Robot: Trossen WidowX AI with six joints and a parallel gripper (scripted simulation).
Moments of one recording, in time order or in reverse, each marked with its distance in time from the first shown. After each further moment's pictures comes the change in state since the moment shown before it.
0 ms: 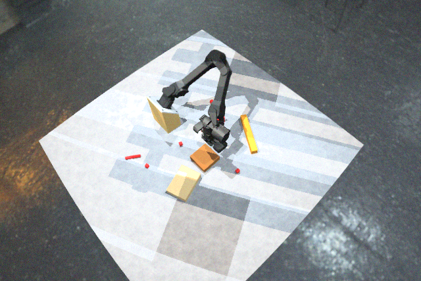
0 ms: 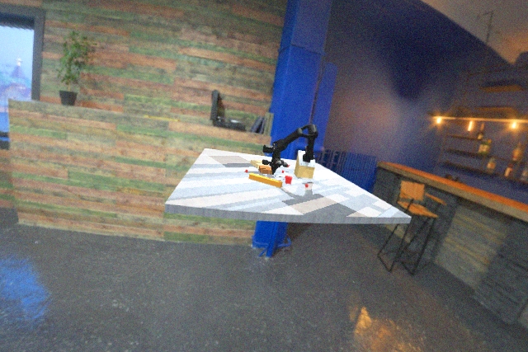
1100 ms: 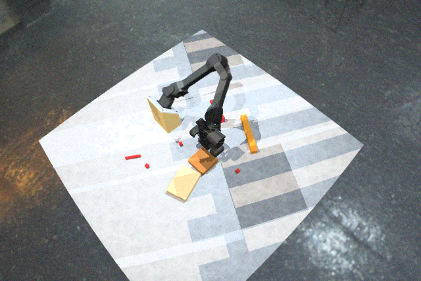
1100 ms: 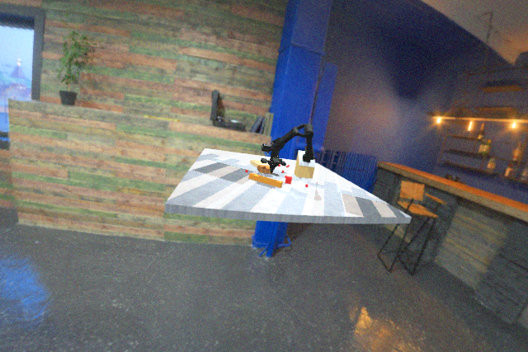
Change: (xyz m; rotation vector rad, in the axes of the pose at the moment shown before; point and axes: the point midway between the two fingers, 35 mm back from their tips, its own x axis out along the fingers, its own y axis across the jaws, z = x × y) arm -0.002 -0.005 -0.028 -0.007 -0.001 -0.008
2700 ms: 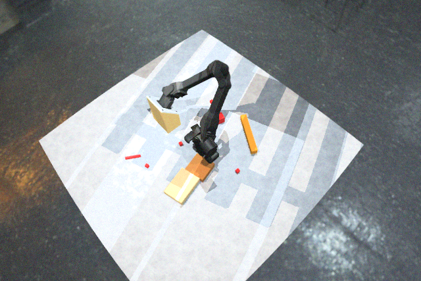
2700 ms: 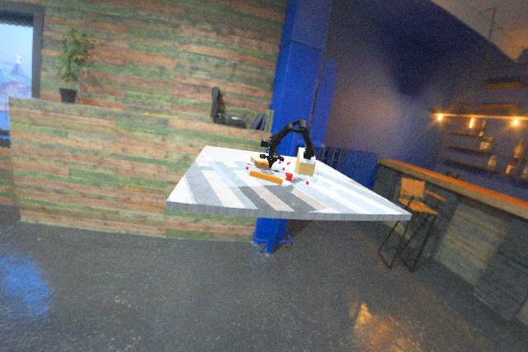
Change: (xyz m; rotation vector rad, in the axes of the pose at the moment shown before) arm -0.001 -0.008 -0.041 0.004 -0.001 0.000
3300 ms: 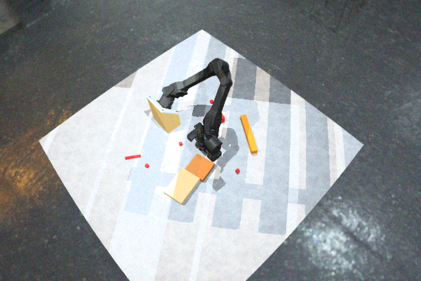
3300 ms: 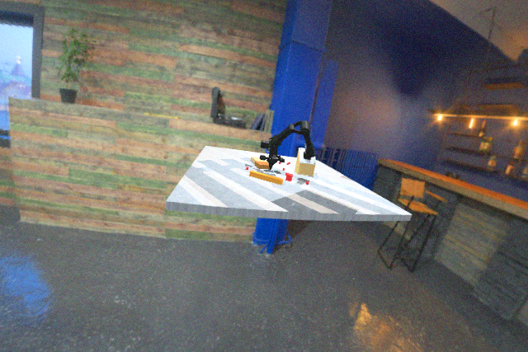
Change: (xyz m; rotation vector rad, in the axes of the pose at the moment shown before) arm 0.003 -0.001 0.017 -0.001 0.011 0.009
